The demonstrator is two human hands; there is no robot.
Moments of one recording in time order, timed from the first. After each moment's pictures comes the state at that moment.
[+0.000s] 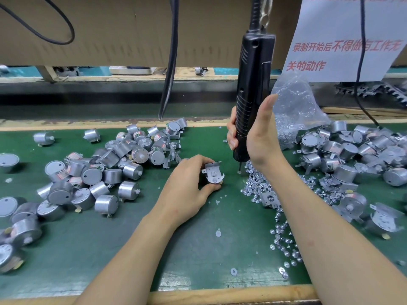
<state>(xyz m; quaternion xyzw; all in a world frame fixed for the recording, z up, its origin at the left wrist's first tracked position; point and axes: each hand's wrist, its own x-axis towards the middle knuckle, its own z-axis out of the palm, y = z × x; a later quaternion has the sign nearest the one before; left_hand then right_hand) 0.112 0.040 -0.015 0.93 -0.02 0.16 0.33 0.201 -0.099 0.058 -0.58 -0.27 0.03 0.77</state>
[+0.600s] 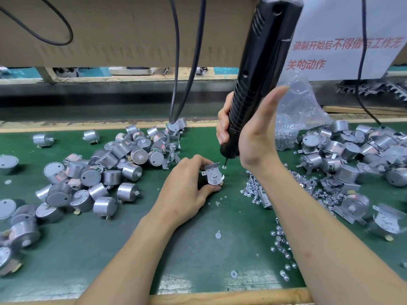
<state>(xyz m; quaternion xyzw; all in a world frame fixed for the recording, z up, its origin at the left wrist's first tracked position) 0.113 0.041 -0.012 0.93 -0.03 0.18 0.31 0.183 -0.081 0.076 -0.51 -0.31 0.00 0.80</state>
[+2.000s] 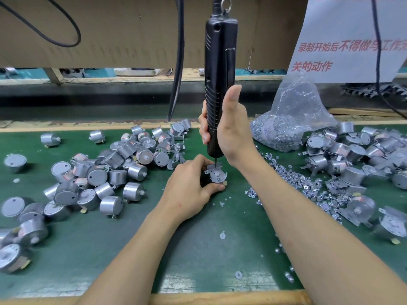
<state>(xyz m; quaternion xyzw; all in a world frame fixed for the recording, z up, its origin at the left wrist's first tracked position) 0.117 0.042 -0.008 0.93 0.04 0.14 0.33 0.193 -0.050 0.068 -0.58 -0.31 0.03 0.76</state>
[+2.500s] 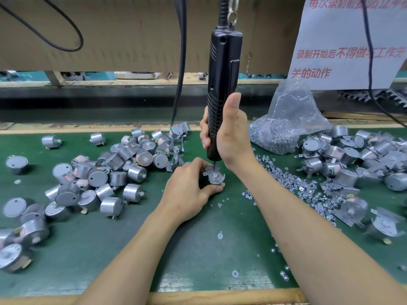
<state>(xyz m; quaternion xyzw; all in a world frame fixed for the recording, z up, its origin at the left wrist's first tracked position) 0.114 0.039 -0.006 0.93 0.05 0.14 0.35 0.193 -0.050 0.062 -0.57 -0.29 0.00 0.77</state>
